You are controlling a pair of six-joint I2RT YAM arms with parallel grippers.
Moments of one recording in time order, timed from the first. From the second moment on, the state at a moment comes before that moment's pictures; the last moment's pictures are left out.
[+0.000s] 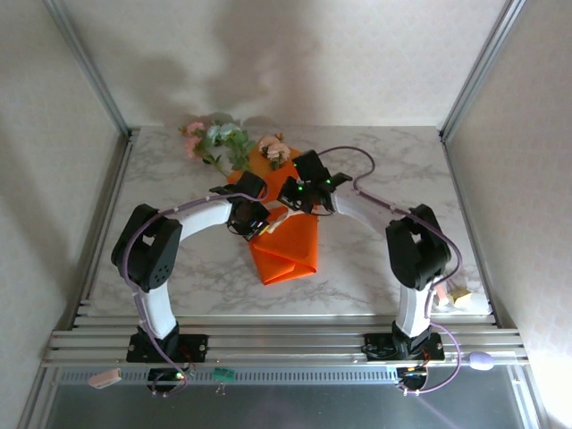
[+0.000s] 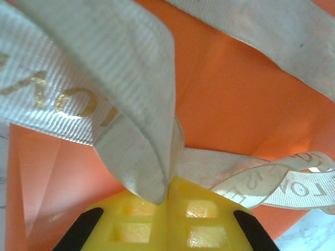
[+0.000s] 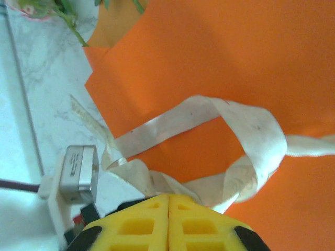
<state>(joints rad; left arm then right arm) -0.50 1.85 1.19 -0.52 0.18 -1.28 0.65 1.91 1.46 -0.44 -0.25 0.97</state>
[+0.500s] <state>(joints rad) -0.51 1.66 1.10 -0.40 0.12 -1.31 0.67 2.11 1.70 -0.68 -0.27 0.83</state>
